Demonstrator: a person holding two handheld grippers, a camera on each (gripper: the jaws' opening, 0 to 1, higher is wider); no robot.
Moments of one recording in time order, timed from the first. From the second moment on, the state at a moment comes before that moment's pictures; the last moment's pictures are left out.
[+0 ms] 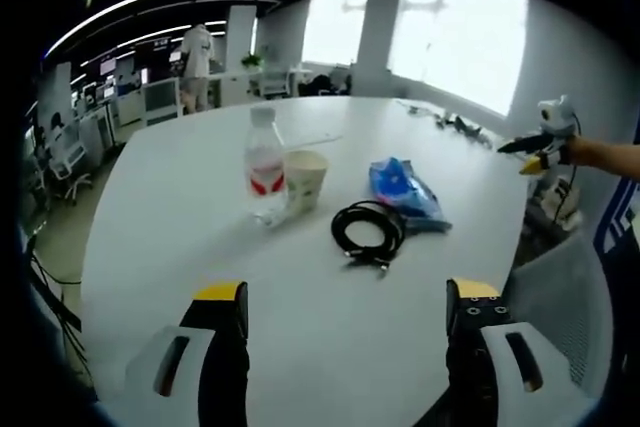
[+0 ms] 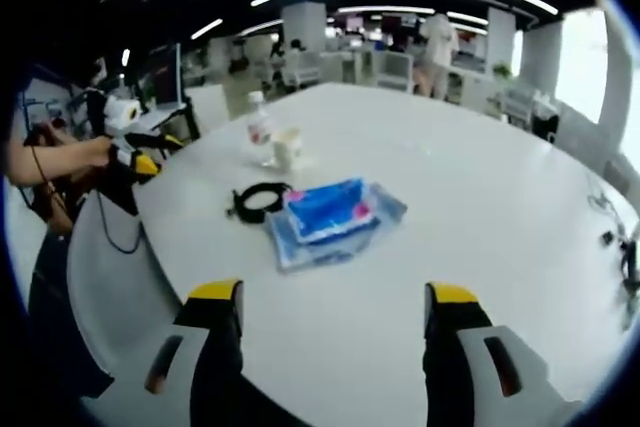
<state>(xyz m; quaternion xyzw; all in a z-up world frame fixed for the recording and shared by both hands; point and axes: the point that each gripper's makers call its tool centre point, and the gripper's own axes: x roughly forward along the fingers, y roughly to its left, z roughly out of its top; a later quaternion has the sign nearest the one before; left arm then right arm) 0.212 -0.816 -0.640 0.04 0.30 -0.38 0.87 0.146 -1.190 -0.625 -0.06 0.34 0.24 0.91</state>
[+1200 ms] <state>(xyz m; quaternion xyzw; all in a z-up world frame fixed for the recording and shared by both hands) 0.217 -0.887 -0.645 0.05 0.32 -0.37 0.87 0.214 -1.202 -0.650 -0.05 0.34 0.33 0.88</state>
